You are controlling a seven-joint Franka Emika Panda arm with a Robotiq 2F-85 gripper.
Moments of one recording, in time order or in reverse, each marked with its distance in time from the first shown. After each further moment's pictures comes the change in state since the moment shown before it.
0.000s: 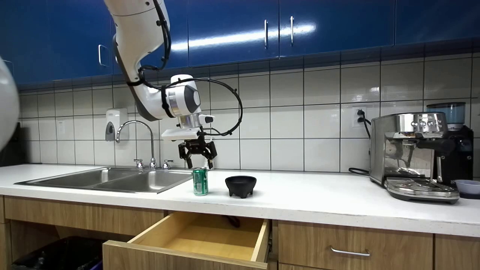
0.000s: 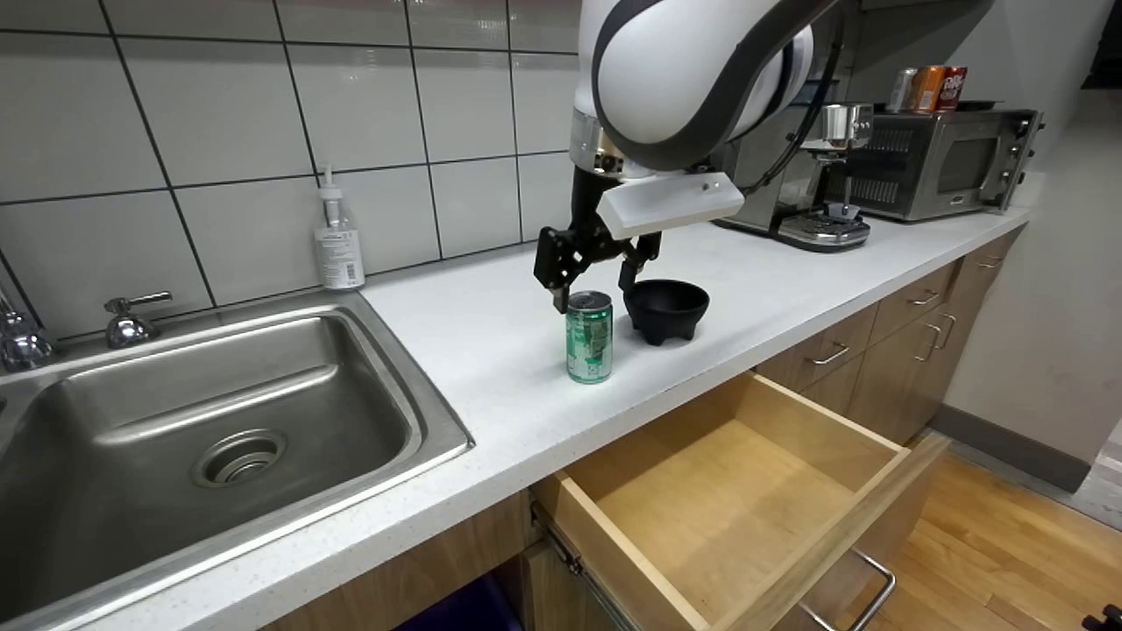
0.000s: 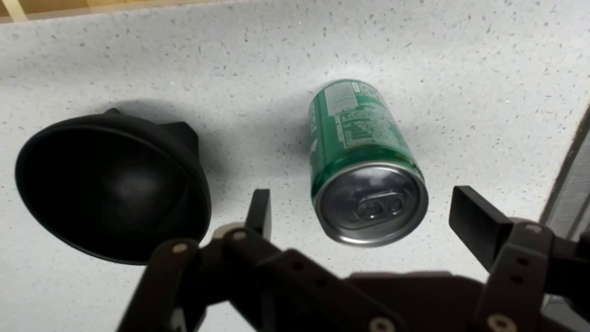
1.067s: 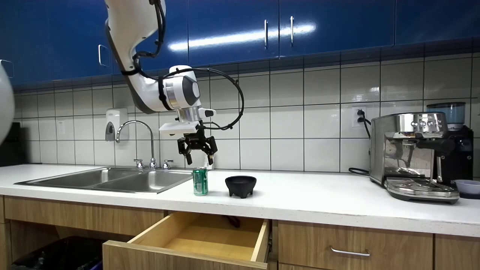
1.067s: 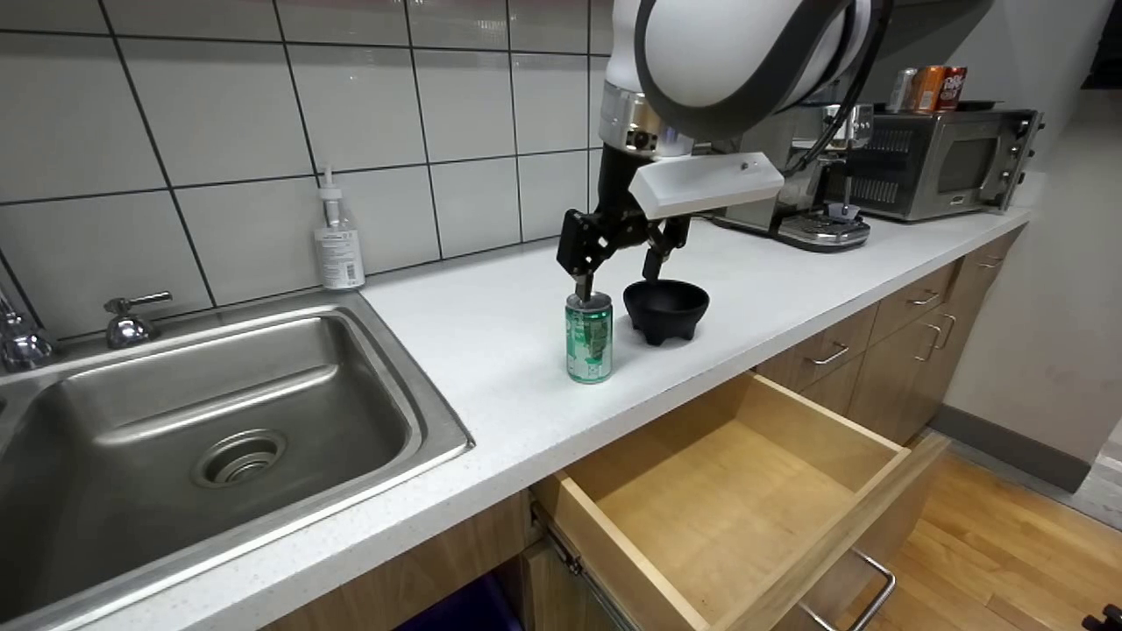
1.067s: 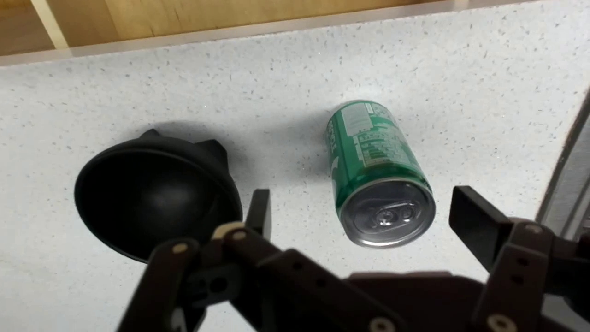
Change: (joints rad) arm -0.030 -0.106 0.017 -0.103 0.001 0.002 0.006
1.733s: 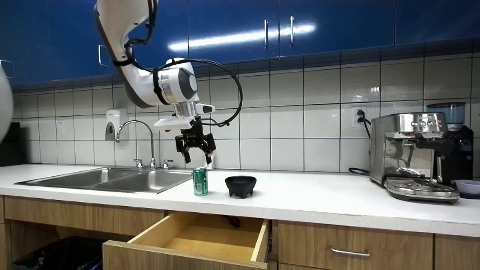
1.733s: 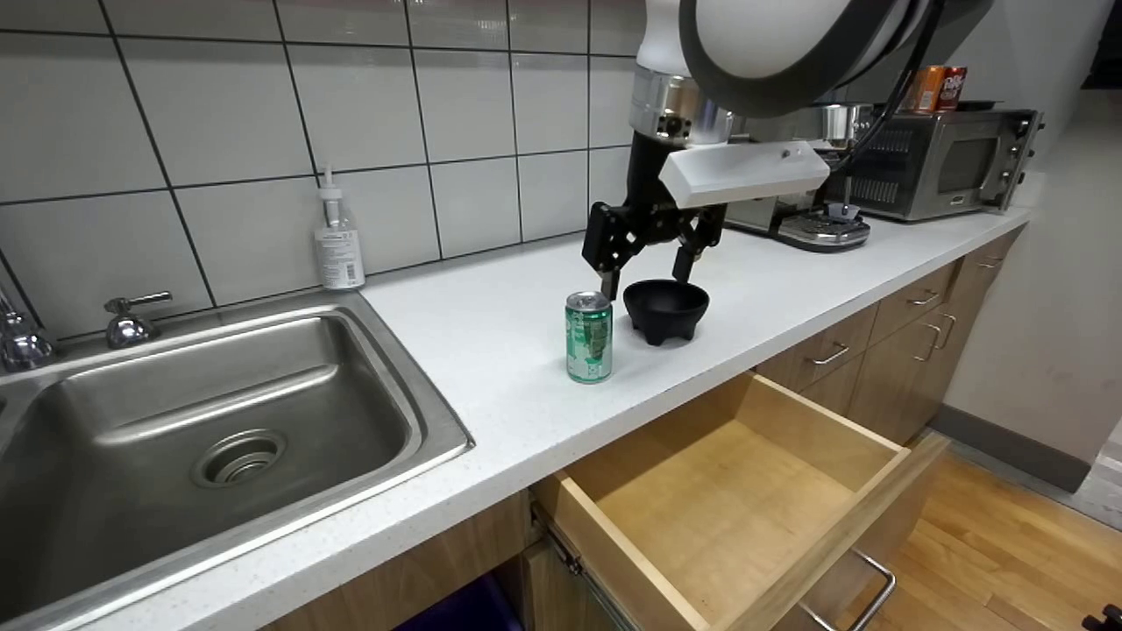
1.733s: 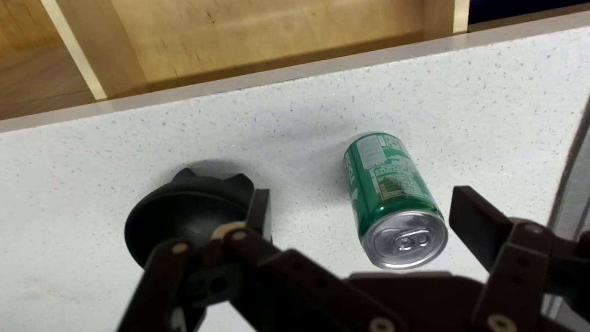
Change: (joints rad) arm -0.007 -0.098 0.000 -0.102 0.000 -0.020 0.060
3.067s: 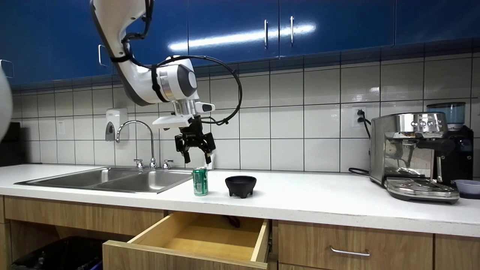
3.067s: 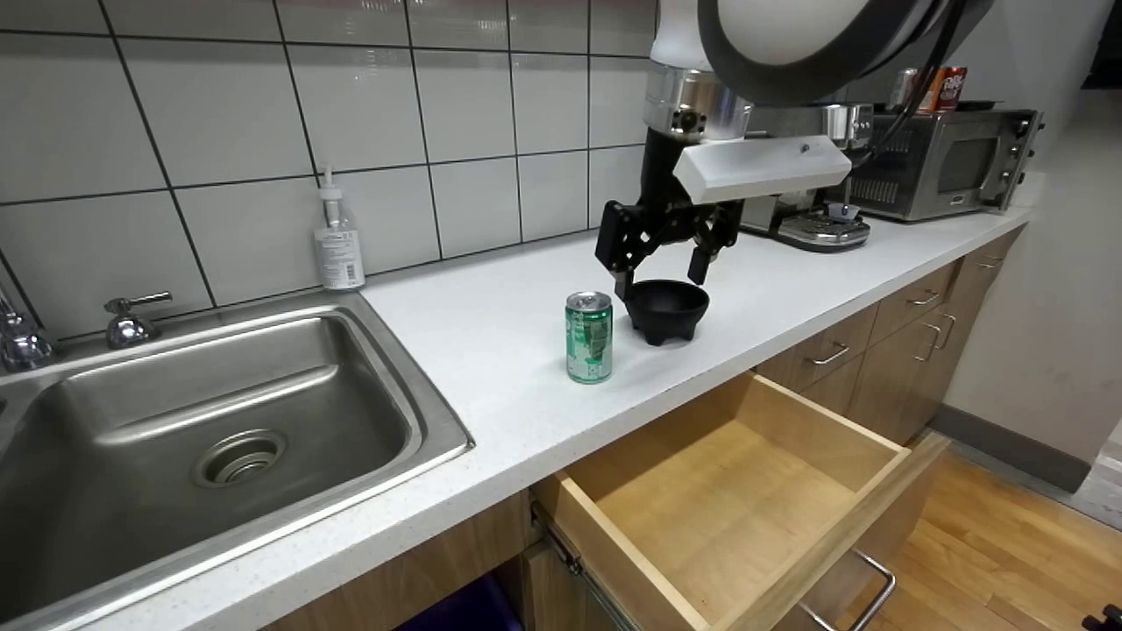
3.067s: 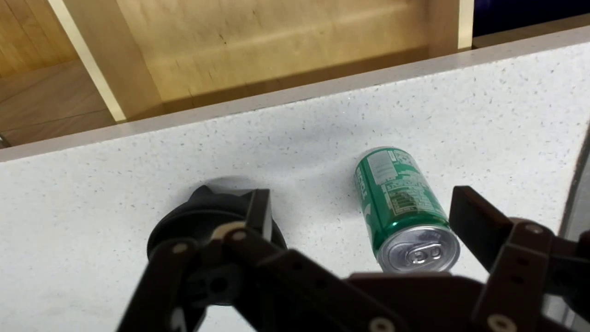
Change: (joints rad) arm -0.005 -0.036 0.000 -0.033 0.000 -0.028 0.026
